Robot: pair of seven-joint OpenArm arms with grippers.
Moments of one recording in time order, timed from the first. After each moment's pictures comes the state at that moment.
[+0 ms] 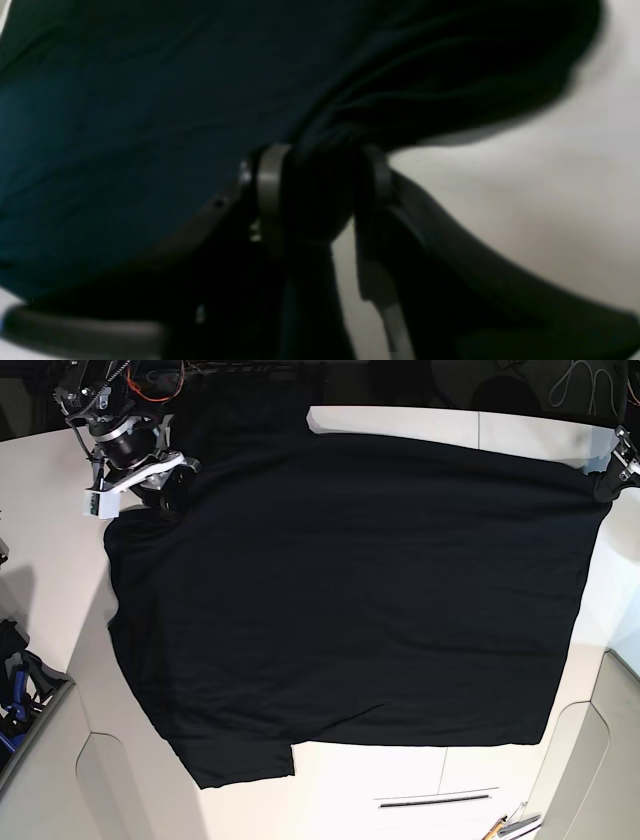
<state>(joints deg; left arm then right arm) 22.0 -33.0 -42.3 59.5 -74.9 -36.1 54.9 -25.8 -6.1 26.0 105.1 25.6 23.3 -43.2</state>
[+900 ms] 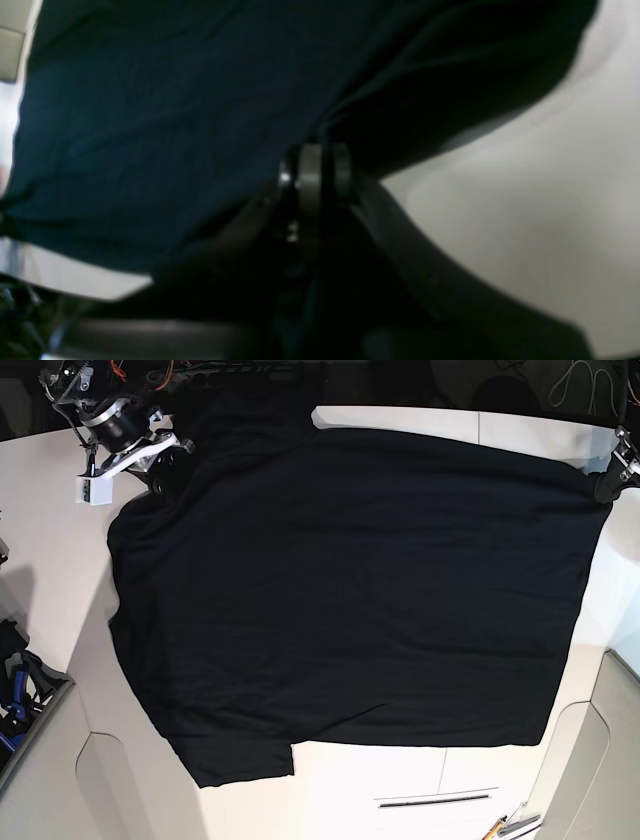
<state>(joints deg) 22.0 -33.0 -42.3 59.5 -75.8 -36.1 54.9 -30.4 -6.1 28.1 112.5 33.8 26.0 -51.9</state>
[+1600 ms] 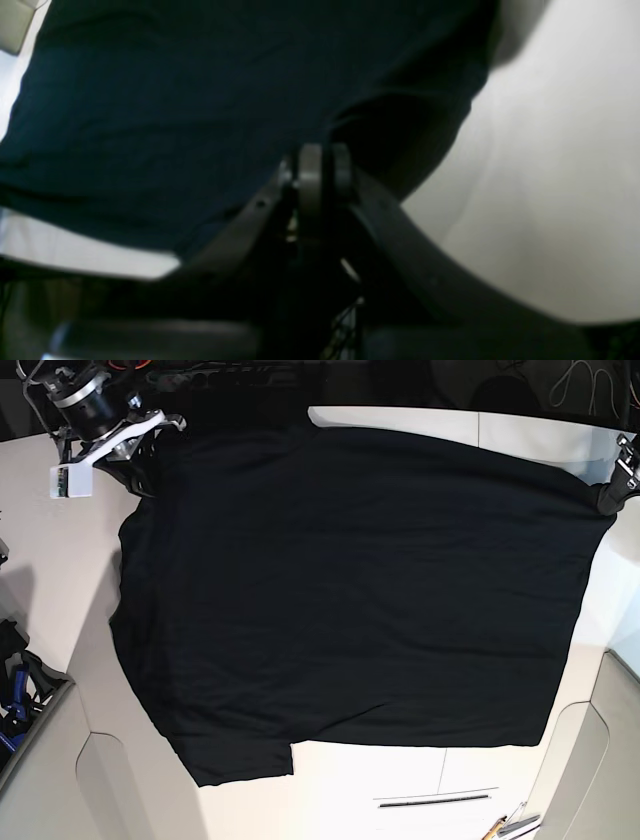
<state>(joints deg) 21.2 -33.0 -42.4 61.2 -81.2 -36.1 56.0 -35.6 -6.1 29.0 129.3 32.6 26.2 -54.2</state>
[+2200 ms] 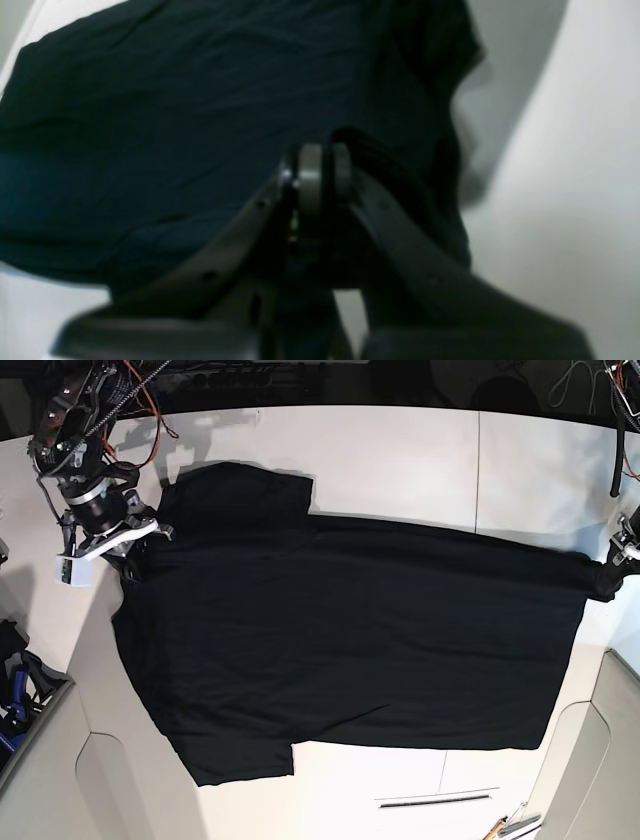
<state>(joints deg) 4.7 -33.0 -35.2 61.6 -63.7 -35.9 44.8 -12.2 -4.0 29.1 105.2 22.5 24.9 -46.2</state>
